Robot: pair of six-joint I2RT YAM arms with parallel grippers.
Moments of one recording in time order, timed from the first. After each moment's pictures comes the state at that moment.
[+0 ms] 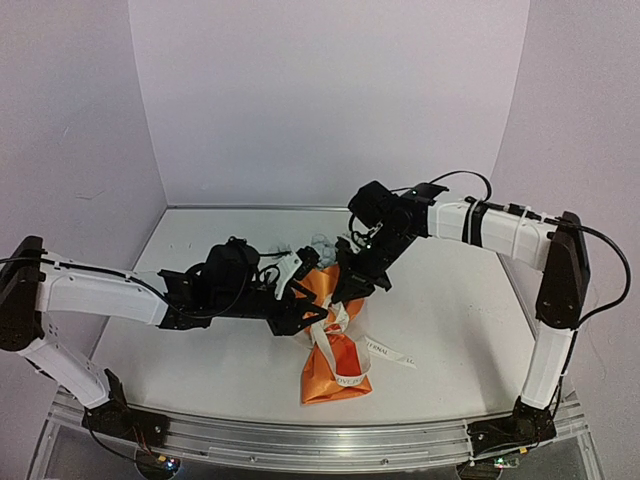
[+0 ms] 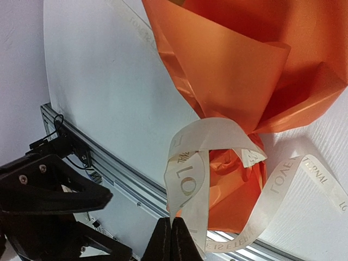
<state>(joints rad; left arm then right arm) -1.03 1.47 0.84 0.21 0.20 -0.09 0.80 1.90 1.68 -0.96 -0.50 0.73</state>
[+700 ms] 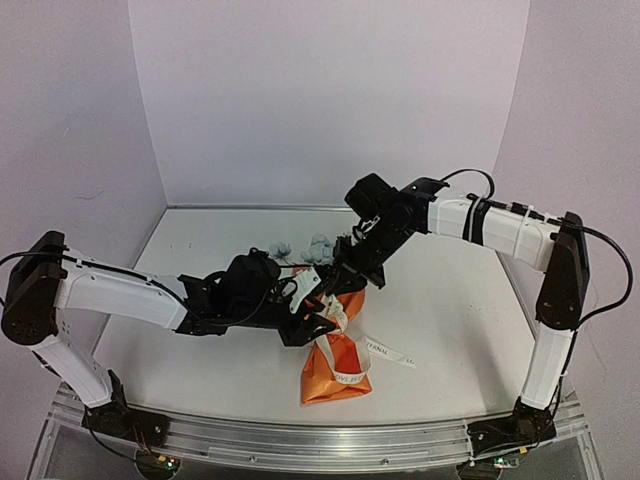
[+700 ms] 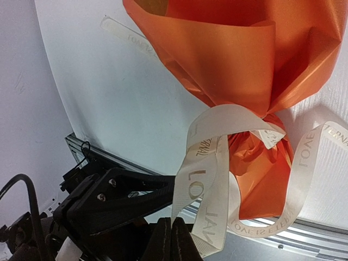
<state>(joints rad) -1.08 1.58 0.88 0.19 0.12 0.00 0.82 1.90 1.73 -0.95 -0.49 1.03</state>
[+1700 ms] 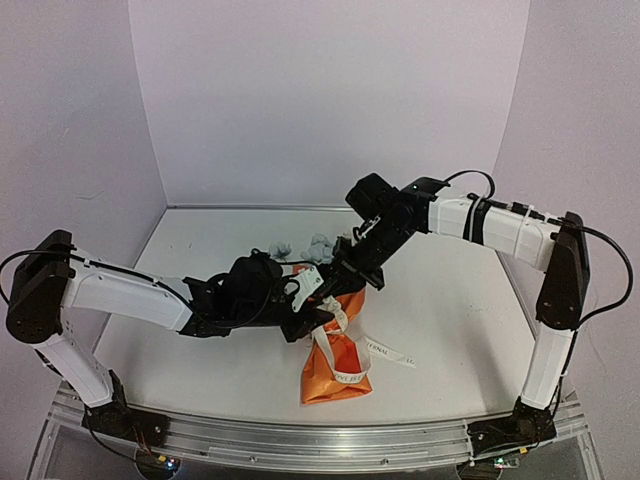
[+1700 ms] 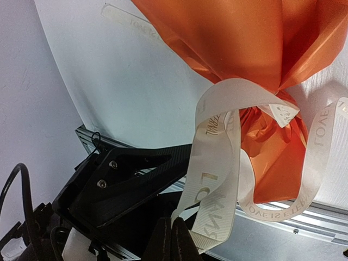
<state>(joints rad) -1.09 1.61 0.88 0.26 0.03 0.12 0.82 1.90 1.73 -0.96 -0.57 1.10</state>
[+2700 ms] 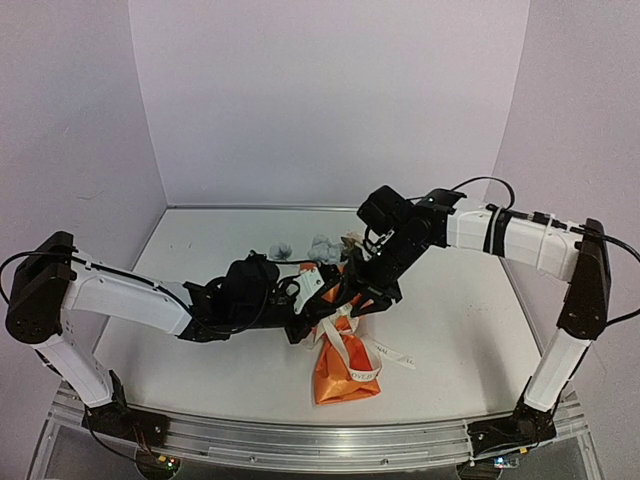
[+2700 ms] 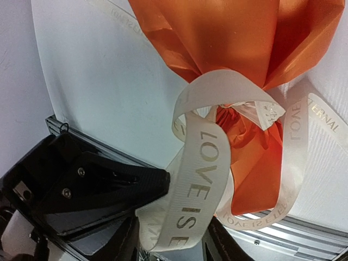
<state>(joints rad) -1.09 1.61 0.85 0.36 0.08 0.14 0.84 1.78 1.56 -0.94 -0.47 0.93</state>
